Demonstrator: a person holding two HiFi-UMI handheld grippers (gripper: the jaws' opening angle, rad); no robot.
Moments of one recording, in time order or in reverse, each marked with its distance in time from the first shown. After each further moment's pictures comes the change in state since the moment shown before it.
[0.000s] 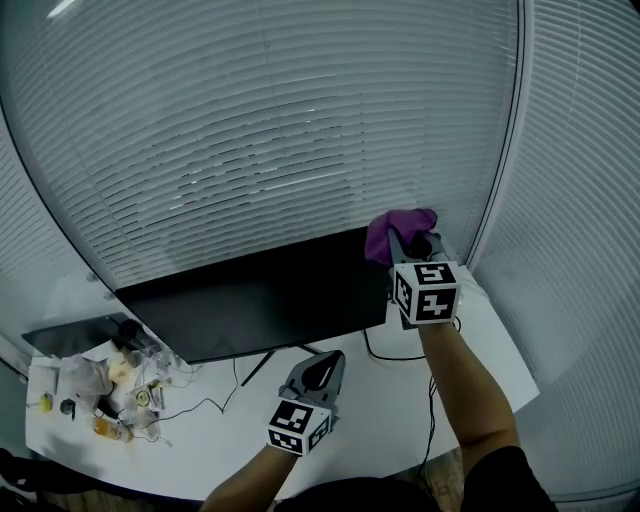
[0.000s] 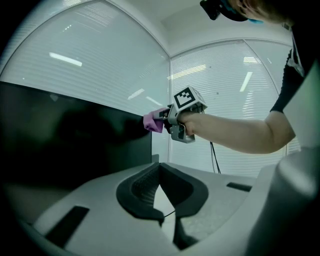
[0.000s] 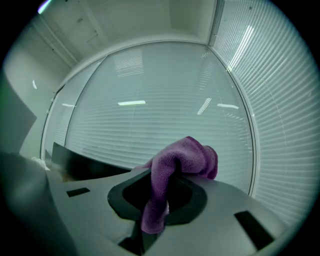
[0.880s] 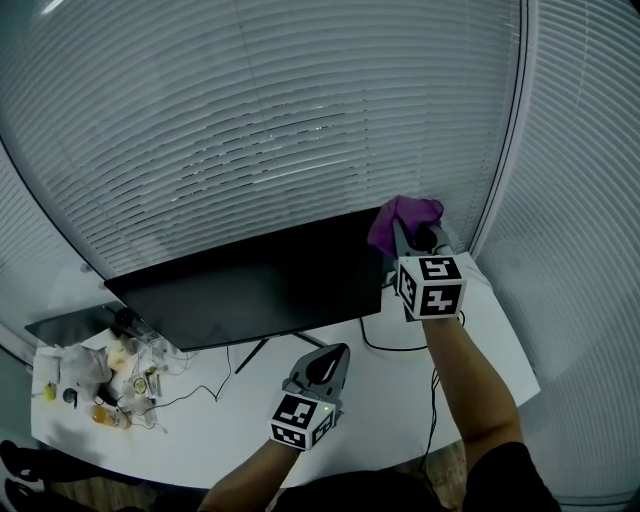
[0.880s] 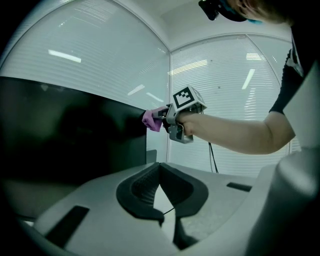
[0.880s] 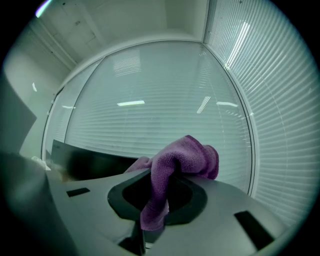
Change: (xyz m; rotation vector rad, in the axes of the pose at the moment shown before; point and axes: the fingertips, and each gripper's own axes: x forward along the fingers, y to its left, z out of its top) left arm 0.027 -0.026 -0.010 -0.012 0.042 0.007; right arm -0.001 -0.032 -0.020 0.014 -0.002 0.011
